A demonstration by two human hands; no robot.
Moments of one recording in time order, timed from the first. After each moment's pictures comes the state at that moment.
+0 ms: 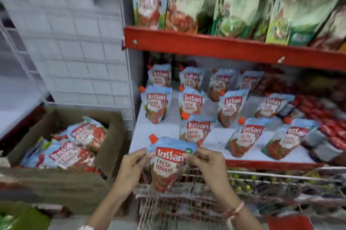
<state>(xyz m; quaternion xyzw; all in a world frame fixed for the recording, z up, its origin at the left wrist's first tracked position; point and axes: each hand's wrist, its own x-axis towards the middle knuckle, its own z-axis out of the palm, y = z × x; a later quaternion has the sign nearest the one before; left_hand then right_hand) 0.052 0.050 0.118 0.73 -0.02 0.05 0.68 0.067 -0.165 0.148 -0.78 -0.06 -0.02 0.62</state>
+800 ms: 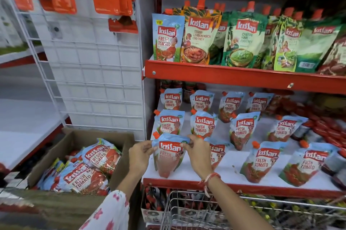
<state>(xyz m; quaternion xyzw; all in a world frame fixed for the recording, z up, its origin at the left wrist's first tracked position) 0.140 0.089 0.139 0.80 0.09 0.16 0.57 0.160 -0.089 0.166 -0.91 -0.06 -0.14 0.39</state>
